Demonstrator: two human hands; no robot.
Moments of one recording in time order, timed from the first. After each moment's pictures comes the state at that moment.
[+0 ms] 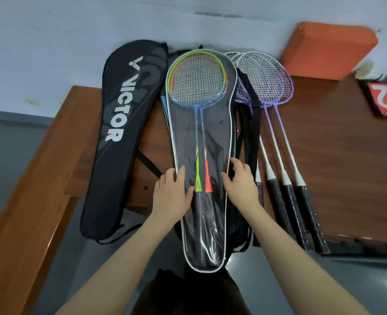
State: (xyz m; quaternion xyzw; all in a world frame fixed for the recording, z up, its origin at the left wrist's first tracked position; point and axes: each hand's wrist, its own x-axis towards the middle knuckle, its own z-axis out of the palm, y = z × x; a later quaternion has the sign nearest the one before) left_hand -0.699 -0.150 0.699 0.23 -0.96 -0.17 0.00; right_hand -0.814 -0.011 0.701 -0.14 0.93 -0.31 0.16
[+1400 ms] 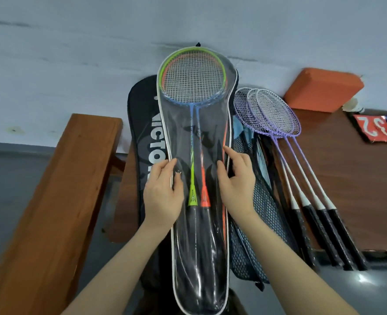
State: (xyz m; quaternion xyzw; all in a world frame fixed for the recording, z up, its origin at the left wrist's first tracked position) left_hand -0.685 -0.325 0.763 0.20 -0.84 -0.39 0.31; right_hand -0.766 -0.196 0.783 -0.18 0.87 -0.45 -0.11
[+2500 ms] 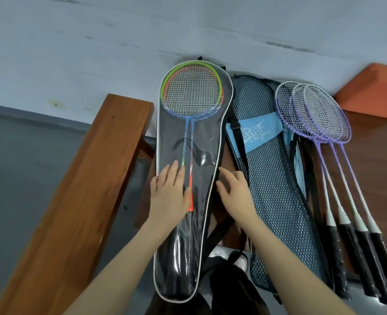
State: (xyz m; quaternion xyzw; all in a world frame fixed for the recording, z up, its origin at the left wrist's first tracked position) left_hand -0.661 -0.370 0.712 0.24 -0.95 -0.17 0.05; right_hand -0.772 -0.227 0.698 -0.25 0.91 -0.31 0.12
